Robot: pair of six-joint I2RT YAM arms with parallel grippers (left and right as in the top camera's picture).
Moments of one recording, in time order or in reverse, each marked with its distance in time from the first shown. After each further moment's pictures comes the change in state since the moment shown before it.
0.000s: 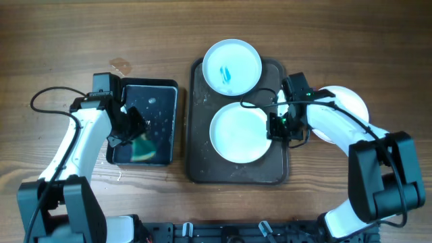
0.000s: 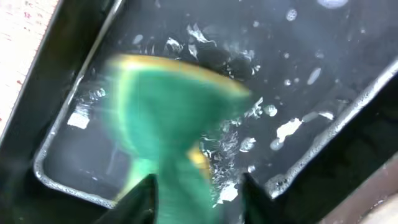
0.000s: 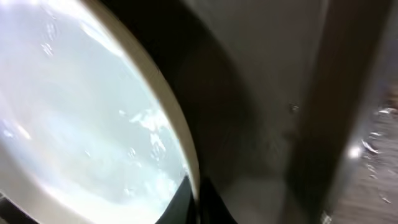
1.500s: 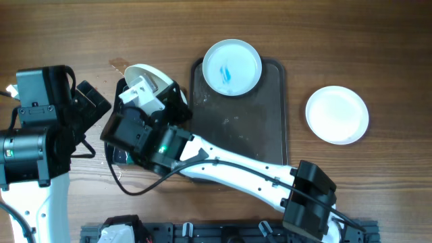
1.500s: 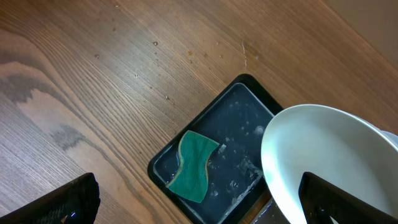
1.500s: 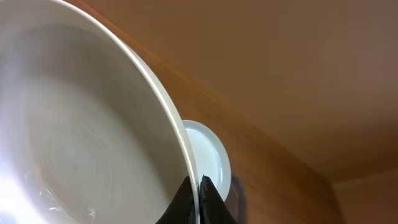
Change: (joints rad) left arm 0.000 -0.401 0.541 -0.465 -0.357 -0.157; right arm 0.946 0.286 0.843 0.031 1.483 -0.106
